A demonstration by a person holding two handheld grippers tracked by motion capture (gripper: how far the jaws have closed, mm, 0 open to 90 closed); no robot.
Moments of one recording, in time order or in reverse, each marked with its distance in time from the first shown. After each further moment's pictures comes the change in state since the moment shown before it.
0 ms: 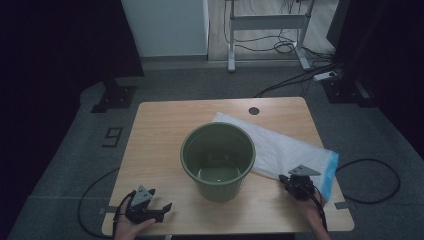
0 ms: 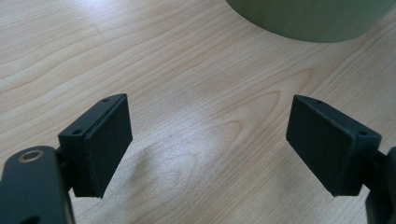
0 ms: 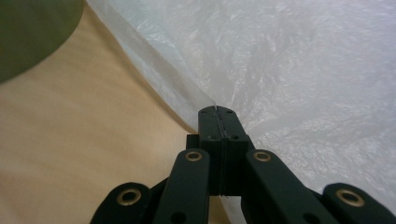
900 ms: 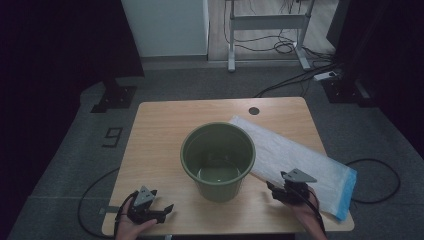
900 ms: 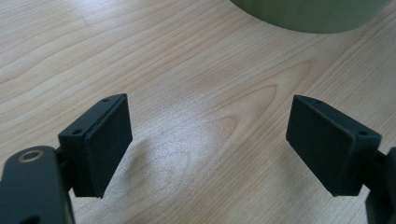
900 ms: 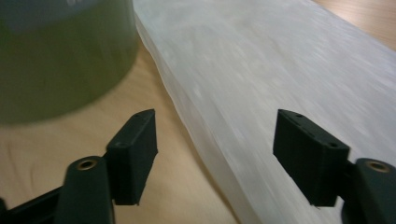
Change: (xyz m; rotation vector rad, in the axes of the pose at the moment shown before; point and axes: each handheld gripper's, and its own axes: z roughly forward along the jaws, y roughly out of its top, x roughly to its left) left arm -0.001 -0.001 0.005 0.025 -0.009 0.005; right arm 0.034 0.013 -0.013 -0.102 0.023 -0.057
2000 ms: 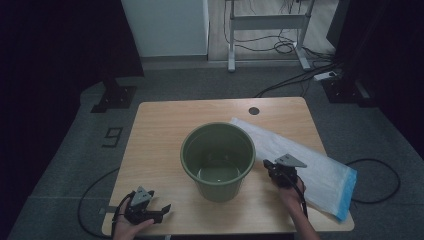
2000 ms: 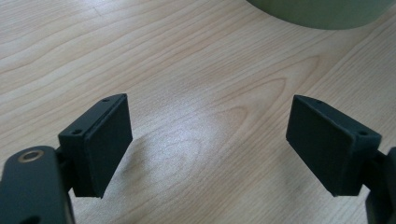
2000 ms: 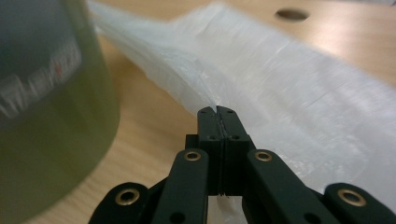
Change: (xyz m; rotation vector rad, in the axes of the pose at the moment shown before) left arm 0.005 -0.004 -0.004 0.010 0.007 -0.021; right arm -0.009 0.028 0.038 -0.111 -0.019 0.102
